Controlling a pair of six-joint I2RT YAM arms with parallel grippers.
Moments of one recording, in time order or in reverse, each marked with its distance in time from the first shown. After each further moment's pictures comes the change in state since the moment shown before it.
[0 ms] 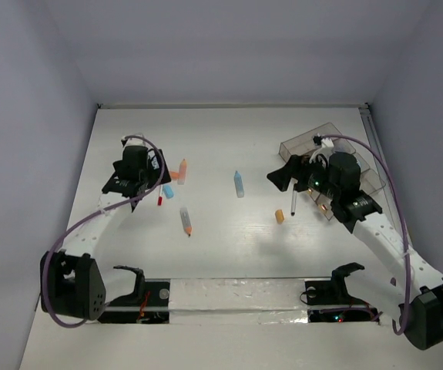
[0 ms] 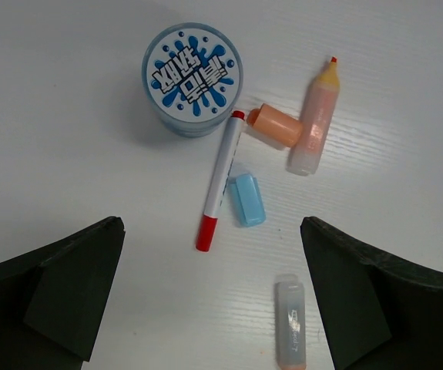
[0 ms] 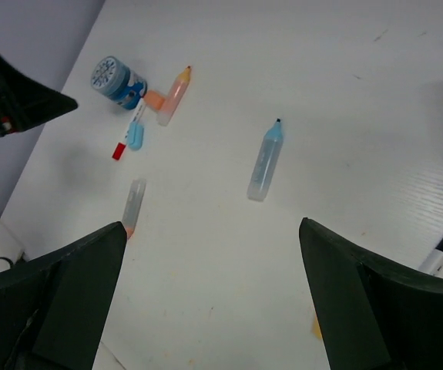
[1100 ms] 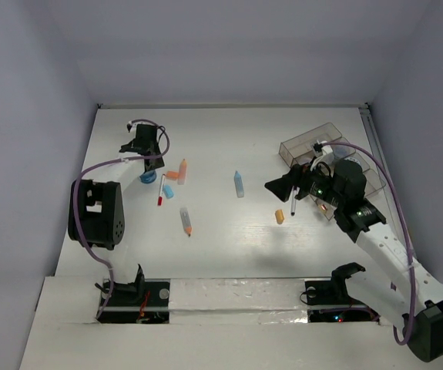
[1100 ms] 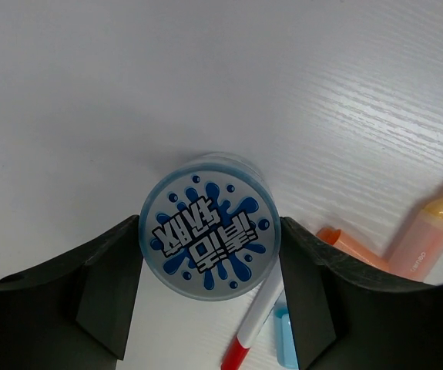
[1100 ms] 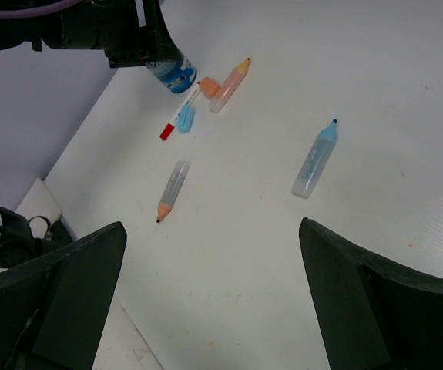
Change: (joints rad) left arm 0.062 0.553 0.330 0.002 -0.191 0.005; right arm 0.013 -0.101 -0.067 0.060 -0.152 0.000
